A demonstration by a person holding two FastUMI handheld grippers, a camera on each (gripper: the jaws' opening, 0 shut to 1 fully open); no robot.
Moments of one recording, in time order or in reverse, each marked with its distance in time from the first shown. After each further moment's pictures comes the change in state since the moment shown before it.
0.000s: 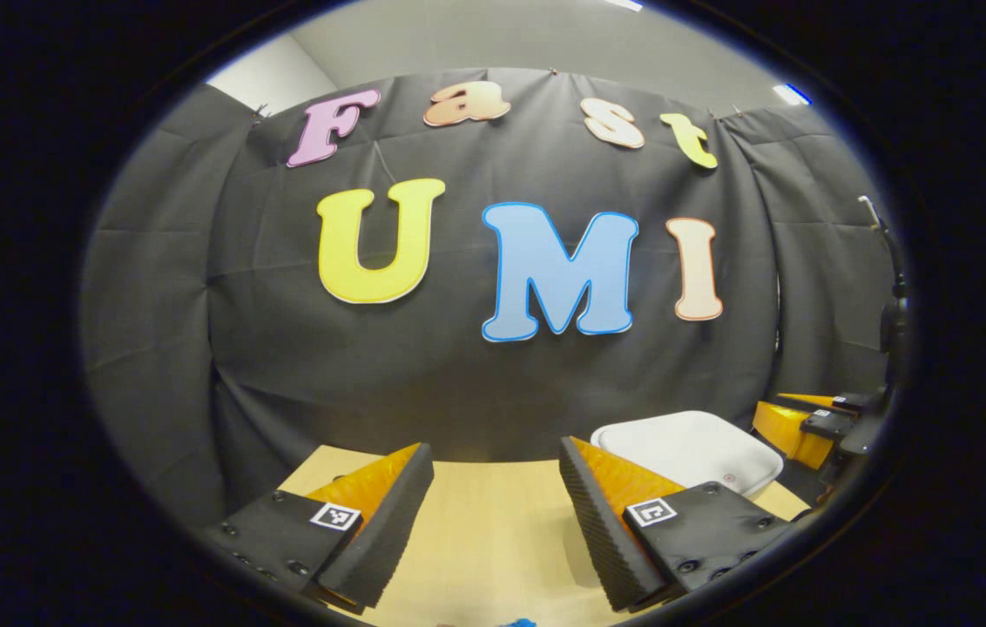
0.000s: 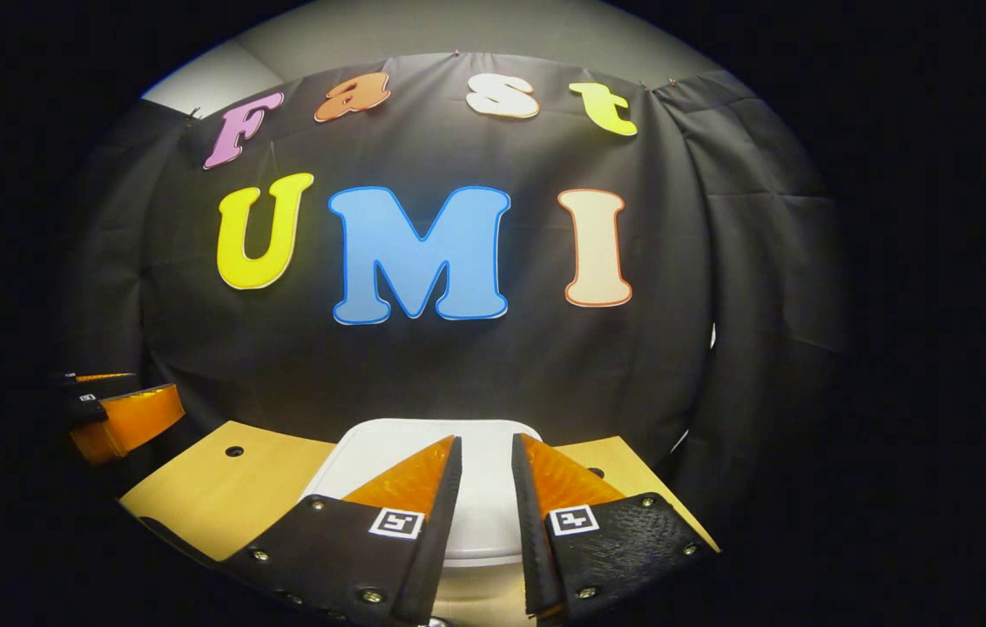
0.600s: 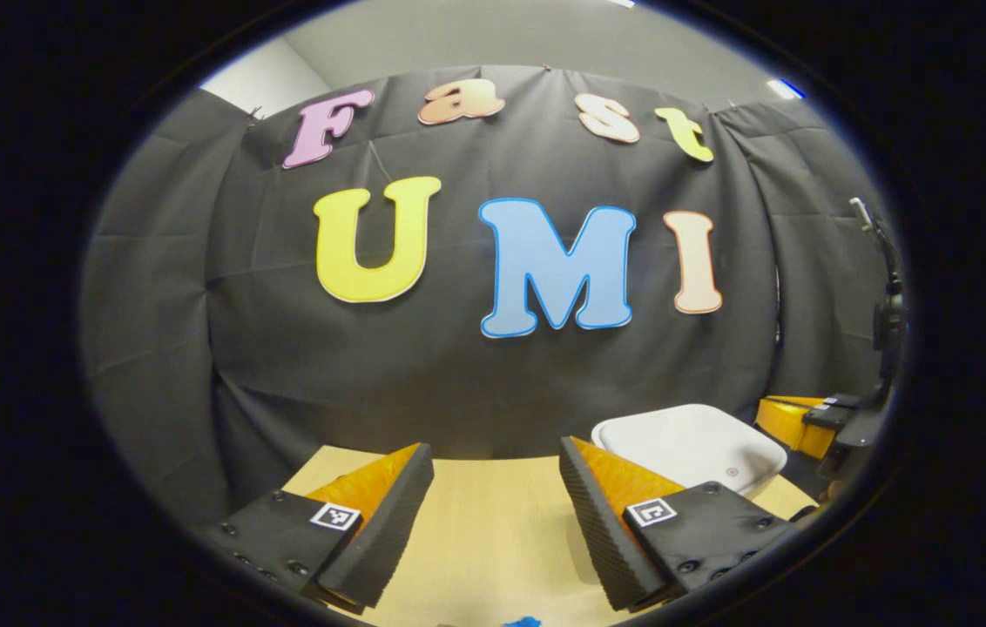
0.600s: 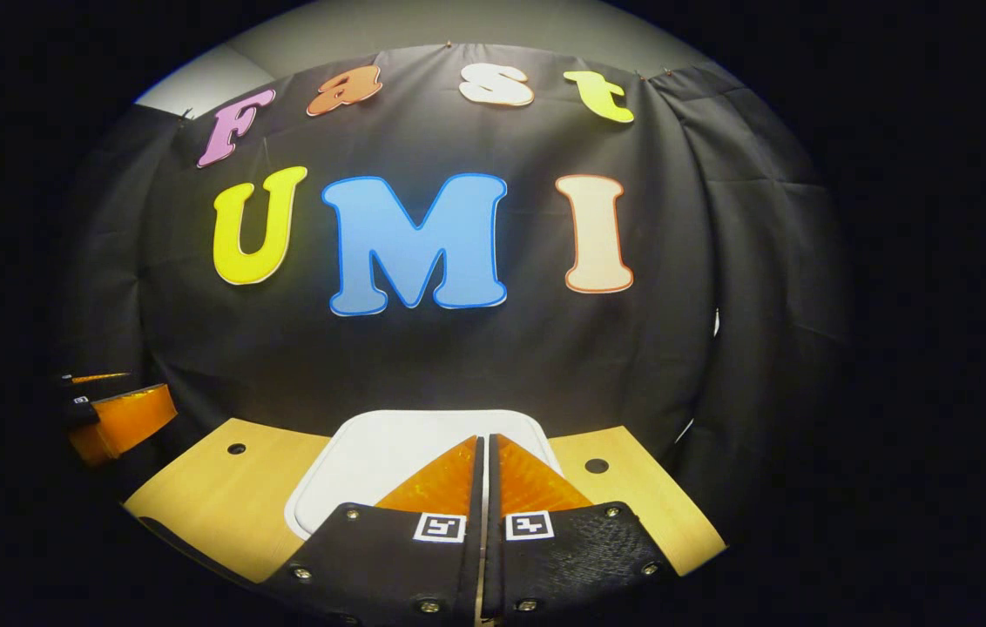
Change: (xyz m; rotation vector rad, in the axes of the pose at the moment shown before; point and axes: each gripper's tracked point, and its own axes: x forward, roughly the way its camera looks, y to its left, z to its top) left arm 0.001 -0.002 -0.006 0.016 0.015 0.006; right arm 0.010 0.007 -0.018 0.027 0.057 0.049
